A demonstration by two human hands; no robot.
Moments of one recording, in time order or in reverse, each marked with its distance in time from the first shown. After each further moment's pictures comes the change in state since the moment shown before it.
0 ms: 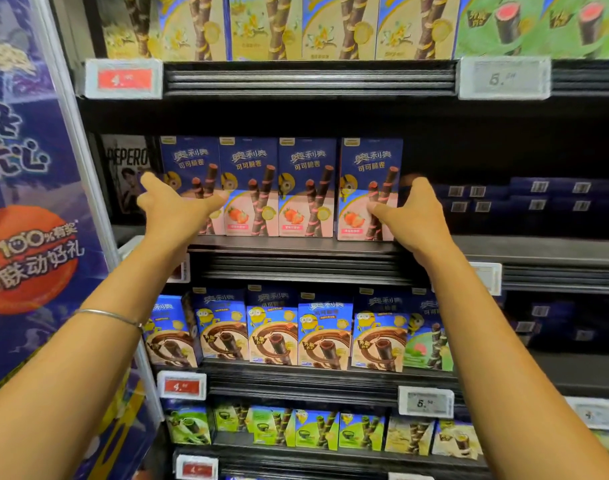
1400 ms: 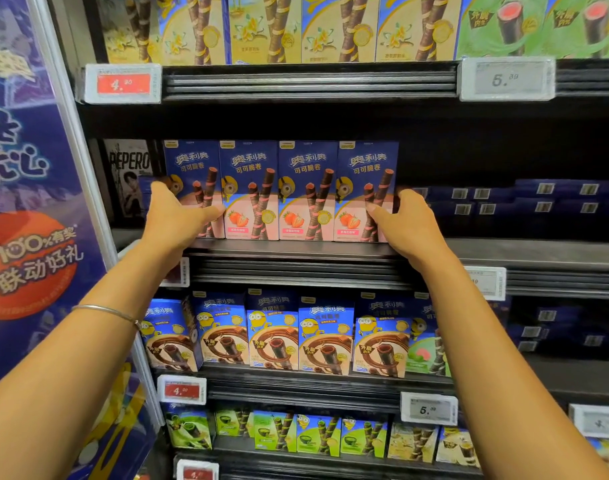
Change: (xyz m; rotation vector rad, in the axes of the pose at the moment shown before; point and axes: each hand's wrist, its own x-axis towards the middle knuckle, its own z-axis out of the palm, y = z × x) left_hand 0.015 -0.018 -0.001 -0.015 -0.100 0.033; right_hand 0.008 0.009 0.013 -0.026 -0.094 0.028
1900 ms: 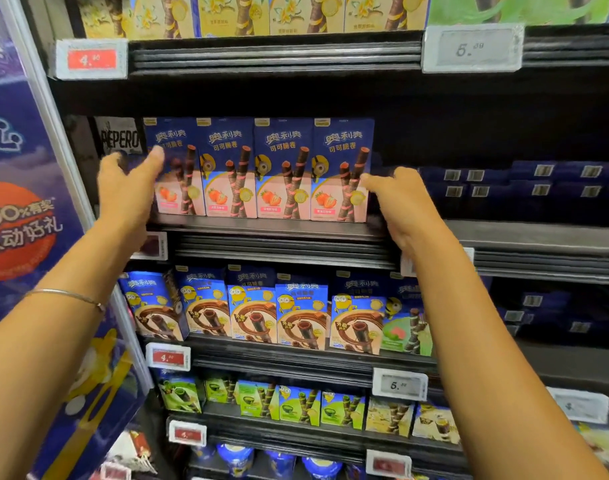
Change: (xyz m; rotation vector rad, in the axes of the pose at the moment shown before) left_hand -0.023 0.023 -0.020 -0.275 0.137 -0.048; right_hand -0.012 -0.009 -0.027 0.417 -0.091 0.136
